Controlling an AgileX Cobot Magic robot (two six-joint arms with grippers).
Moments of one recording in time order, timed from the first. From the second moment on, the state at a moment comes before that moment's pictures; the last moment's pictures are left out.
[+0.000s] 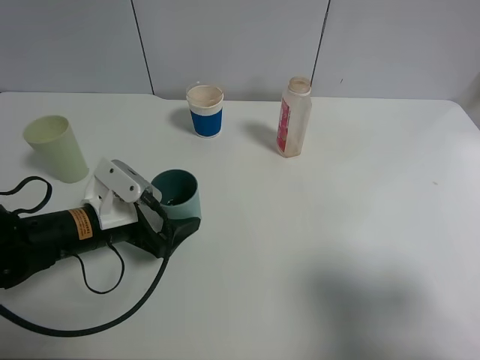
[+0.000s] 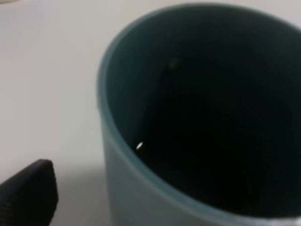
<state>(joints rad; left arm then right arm) -0.43 1.99 -0.27 0.36 -1.20 -0.12 -0.06 0.08 -0.50 -0.03 1.06 0.05</state>
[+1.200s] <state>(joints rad) -0.50 2.08 -0.35 0.35 -1.20 -0.15 -0.06 0.08 -0.50 -0.03 1.06 0.05</state>
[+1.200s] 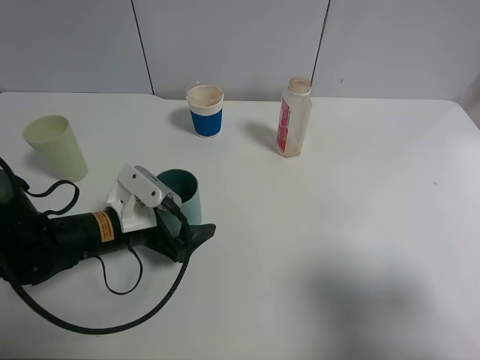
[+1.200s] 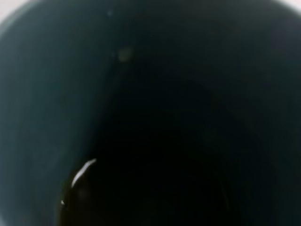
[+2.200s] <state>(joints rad) -0.50 2.07 -0.37 0.35 -1.20 -0.08 -0.06 0.08 -0.50 -0.03 1.06 0.05</state>
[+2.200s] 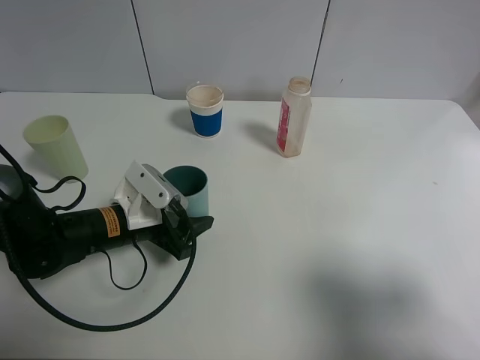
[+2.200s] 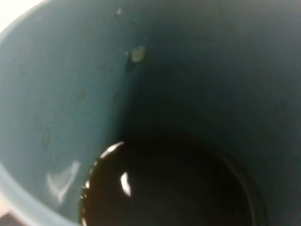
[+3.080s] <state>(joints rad) -0.32 1.88 -0.40 0.25 -1.20 -0.08 -0.06 0.08 -0.50 -0.03 1.06 0.05</state>
